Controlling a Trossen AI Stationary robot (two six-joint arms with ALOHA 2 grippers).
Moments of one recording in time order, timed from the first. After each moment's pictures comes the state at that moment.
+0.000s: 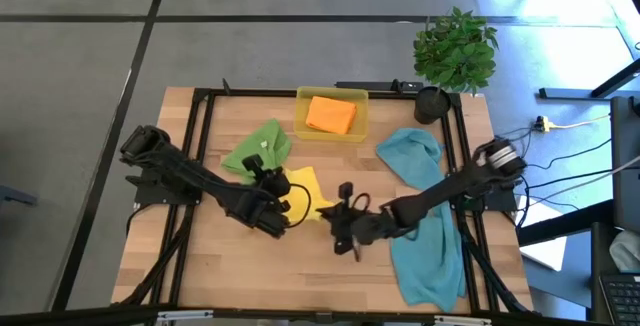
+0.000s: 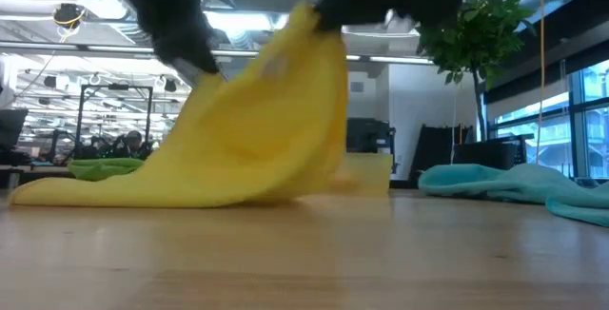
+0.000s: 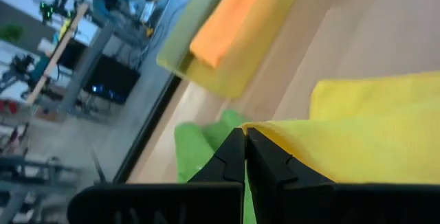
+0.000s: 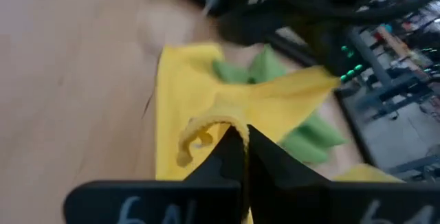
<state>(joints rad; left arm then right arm) -0.43 1.65 1.15 -1.05 -1.06 -0.79 0.45 1.77 1.05 0.24 0.69 -0.27</state>
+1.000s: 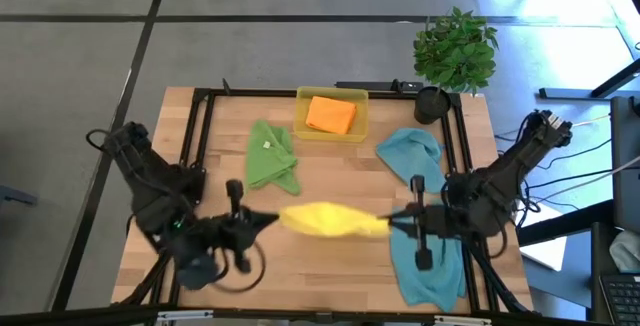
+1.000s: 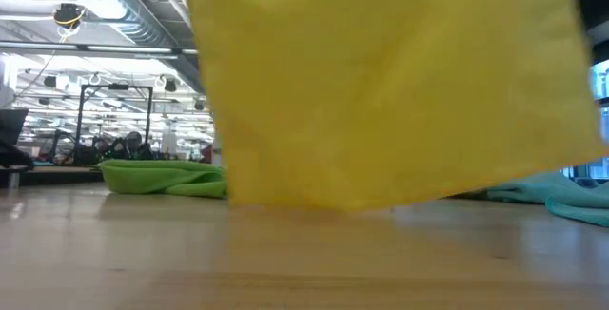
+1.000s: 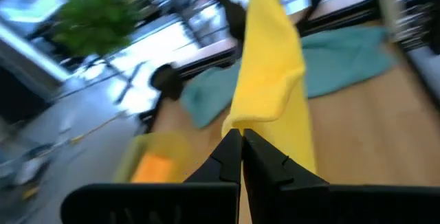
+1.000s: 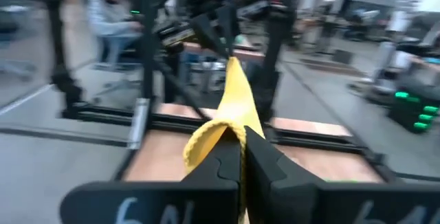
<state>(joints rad) -0.85 1.52 1.67 -0.98 -1.04 -0.27 0.79 1.19 1.02 0.10 0.76 -0.05</state>
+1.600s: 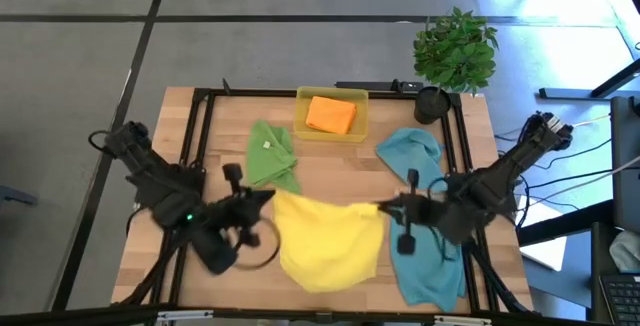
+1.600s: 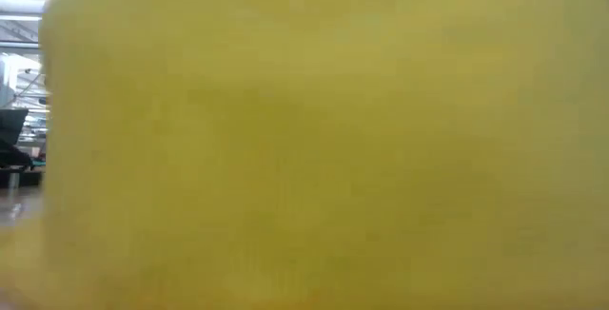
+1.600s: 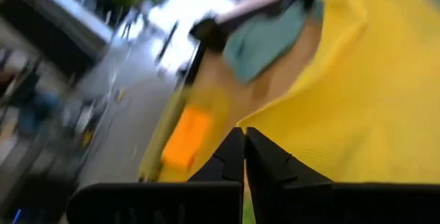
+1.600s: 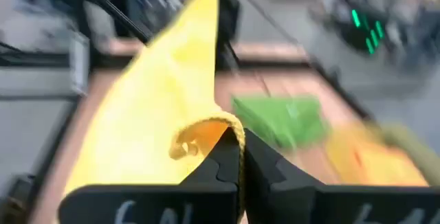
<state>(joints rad) -0.73 1.51 1.61 -1.29 -1.07 -0.54 0.69 1.22 1.02 -0.33 0.85 0.34</state>
